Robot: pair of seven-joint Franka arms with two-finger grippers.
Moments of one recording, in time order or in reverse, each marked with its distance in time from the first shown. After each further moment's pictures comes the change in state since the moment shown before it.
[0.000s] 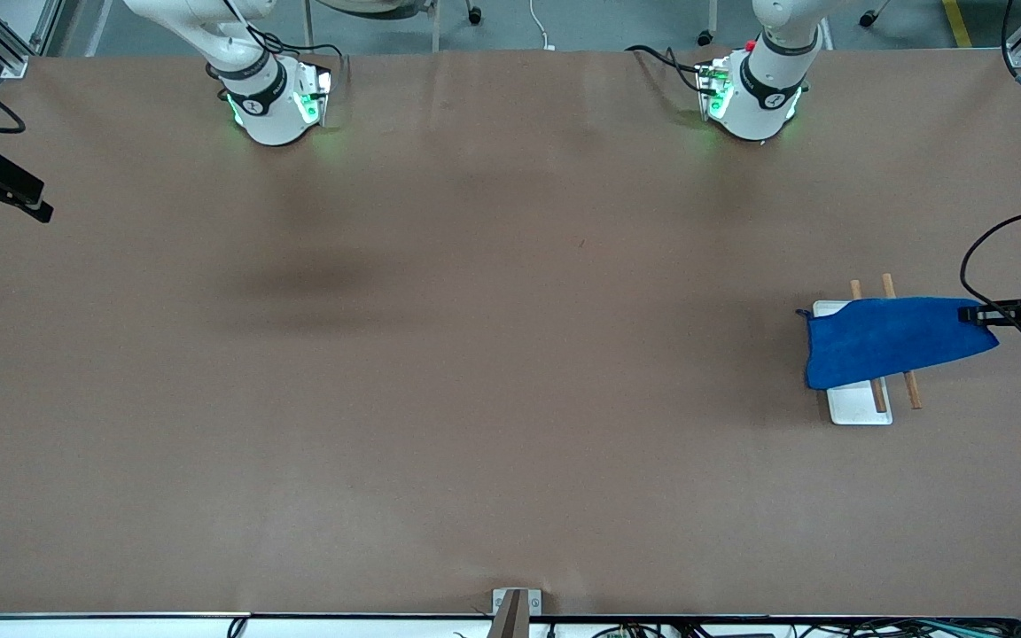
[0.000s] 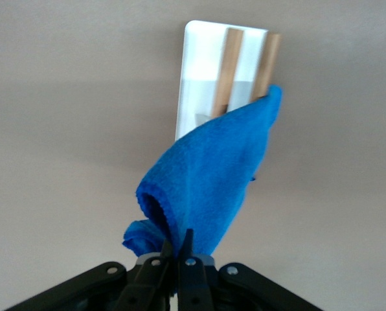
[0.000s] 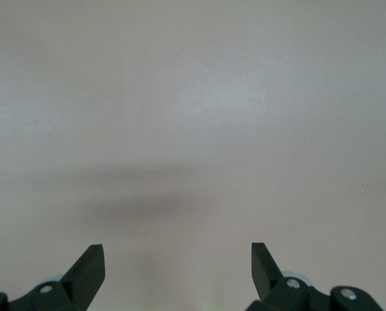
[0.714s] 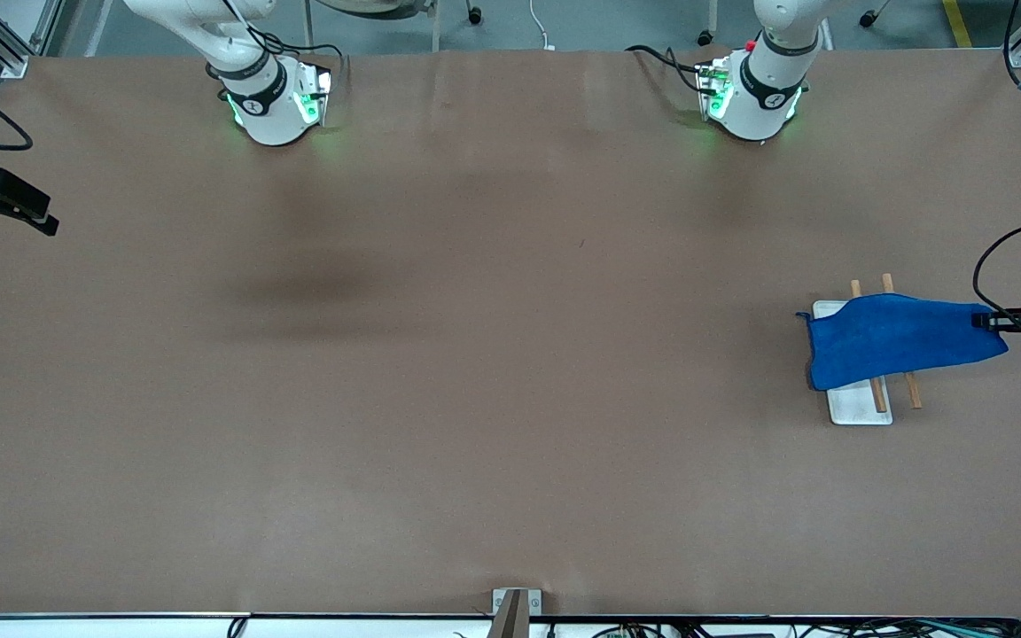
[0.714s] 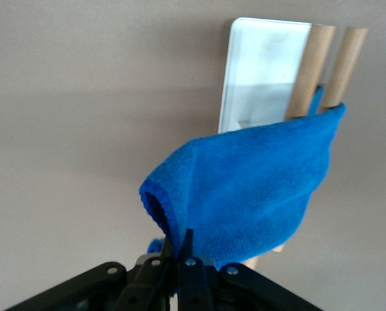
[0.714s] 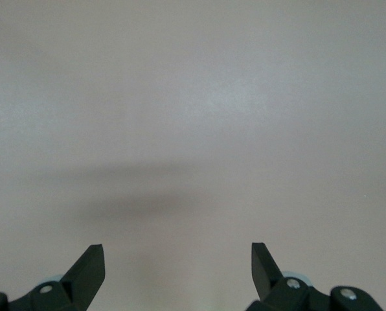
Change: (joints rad) left arm 0.055 0.071 0.000 0.003 0.055 0.076 0.078; right arm 0.001 0.028 0.001 0.002 0.000 0.024 0.000
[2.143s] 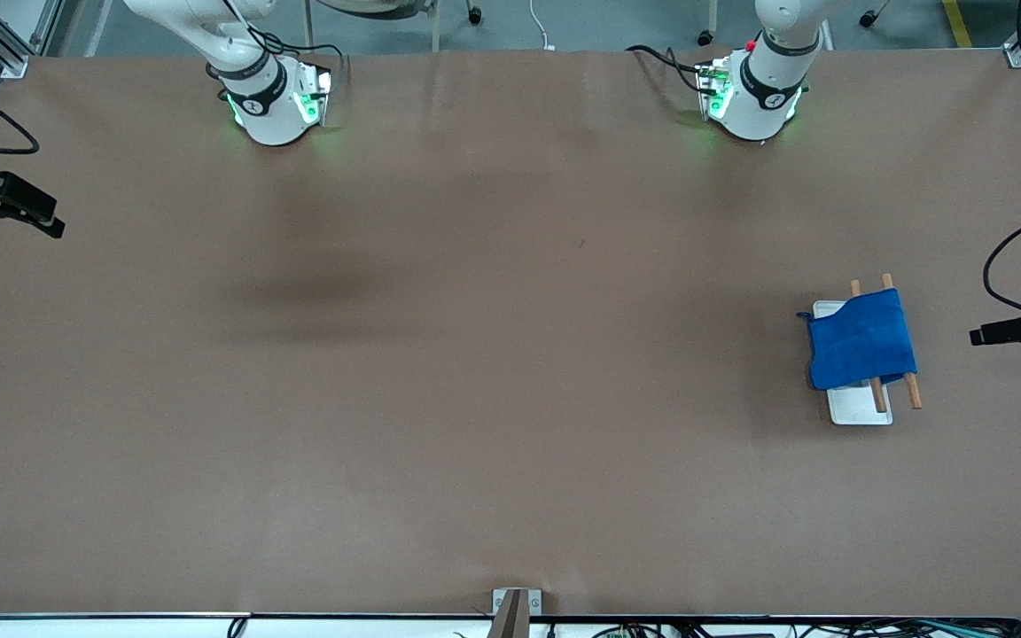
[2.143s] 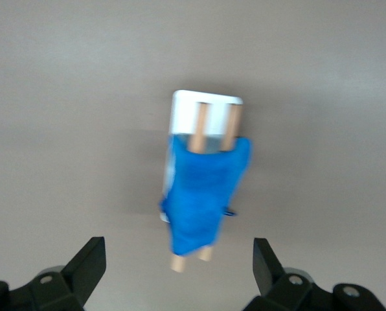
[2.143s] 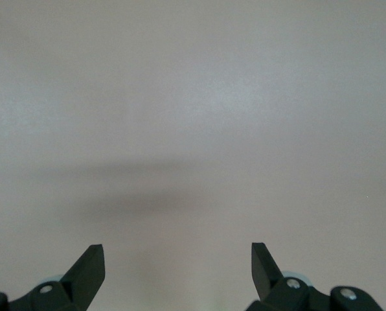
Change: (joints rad) left arm 0.023 -0.133 -0.205 0.048 -0.047 -0.013 -0.244; right arm 0.004 0.009 0.004 0.000 0.000 0.000 0.000
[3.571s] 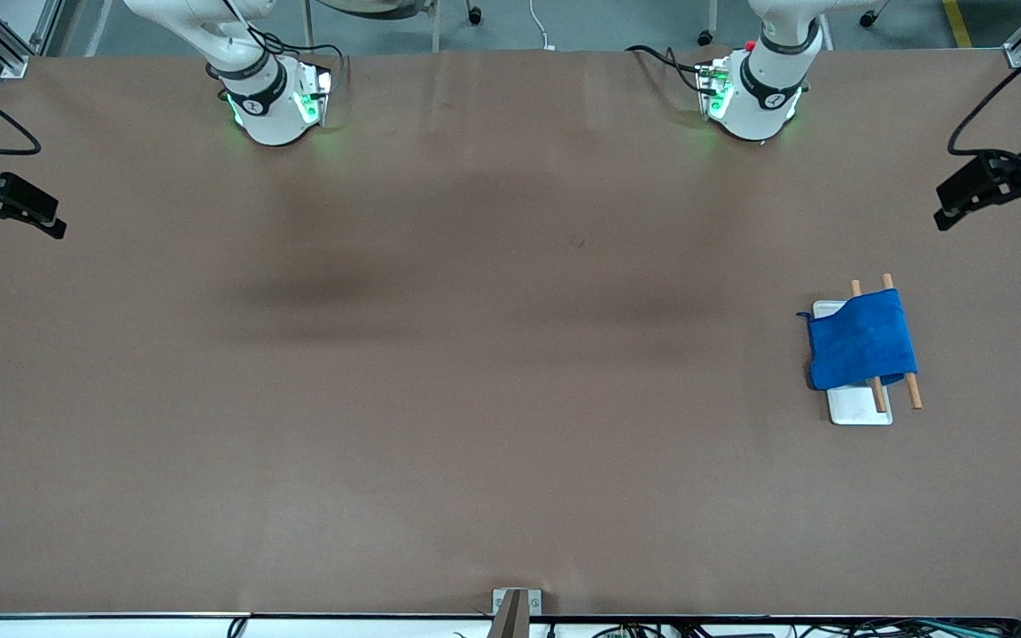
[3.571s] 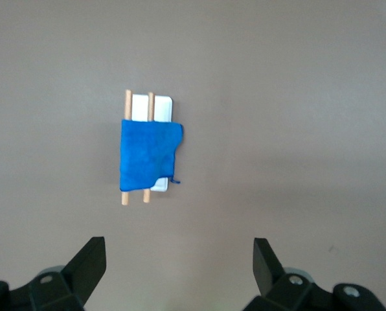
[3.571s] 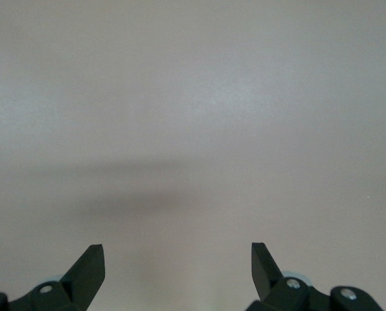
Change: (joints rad) left arm -0.464 -0.410 0.286 -0.064 -0.088 -0.152 -0.082; right arm 0.002 0.003 0.000 0.000 0.000 0.000 0.000
